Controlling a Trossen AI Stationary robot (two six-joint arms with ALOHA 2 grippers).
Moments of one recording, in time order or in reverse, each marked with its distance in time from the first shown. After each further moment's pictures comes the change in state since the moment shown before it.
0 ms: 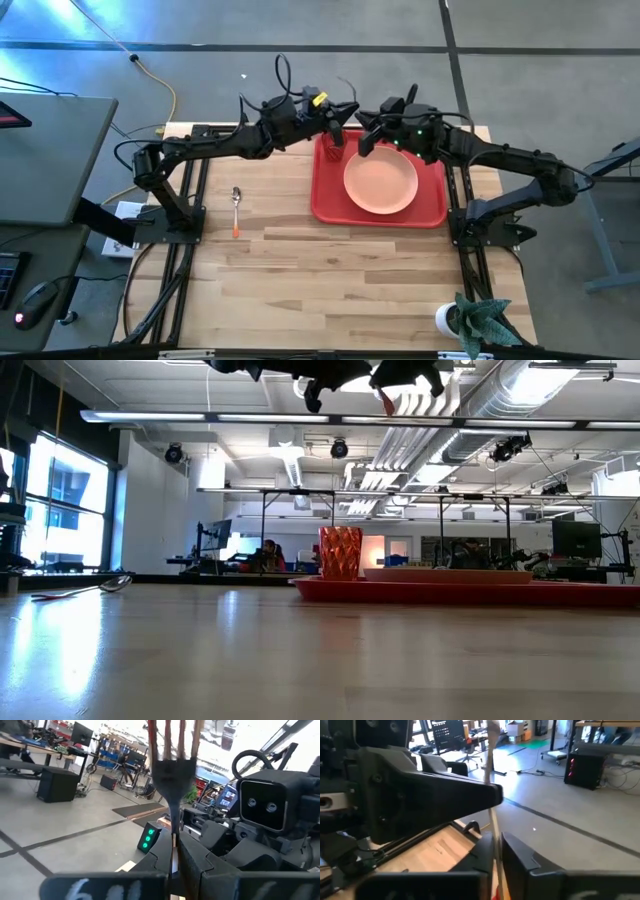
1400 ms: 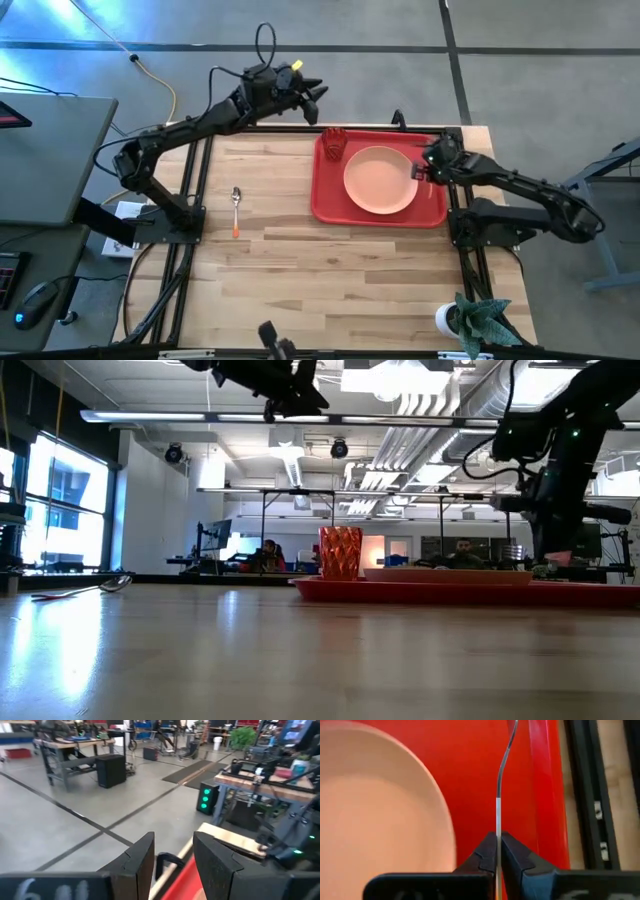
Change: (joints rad) left arm 0.239 -0.124 0.000 -0.385 0.089 0.319; right arm -0.442 -0.340 -0.740 -0.565 -0.161 0.693
